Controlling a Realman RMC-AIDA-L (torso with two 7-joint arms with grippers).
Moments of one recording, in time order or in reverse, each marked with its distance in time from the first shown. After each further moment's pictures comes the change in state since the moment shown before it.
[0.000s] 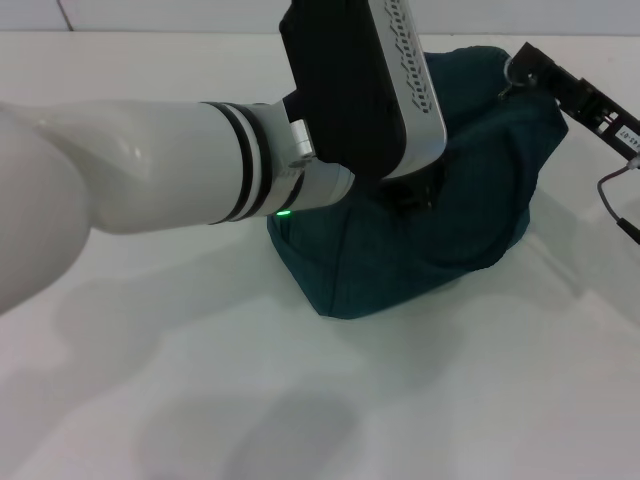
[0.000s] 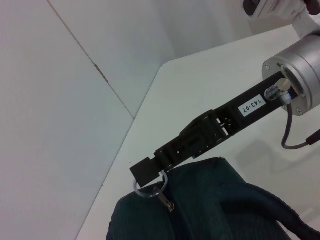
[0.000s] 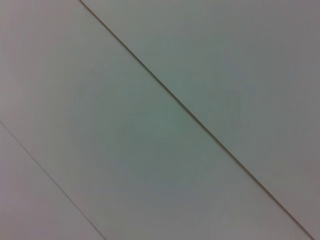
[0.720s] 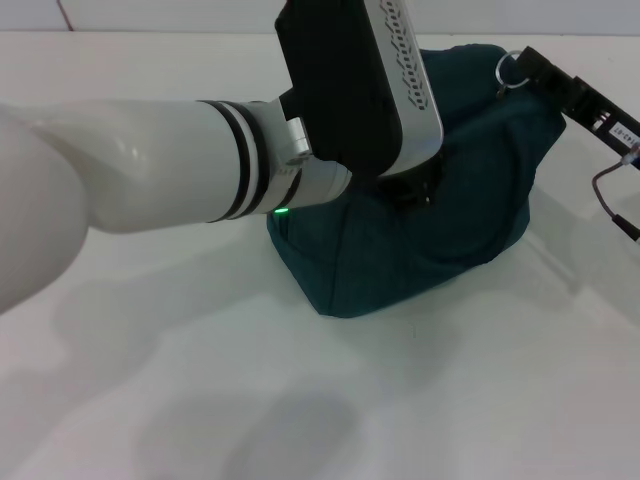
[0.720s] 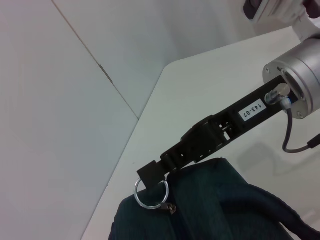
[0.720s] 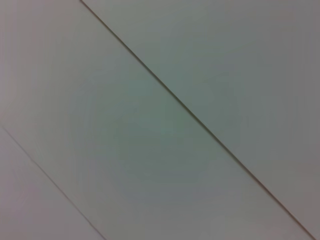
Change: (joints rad) left arm 0.005 0.000 -0.003 -0.002 0.000 -0.013 0.005; right arm 0.015 0.001 -0.003 0.002 -0.001 0.022 0.006
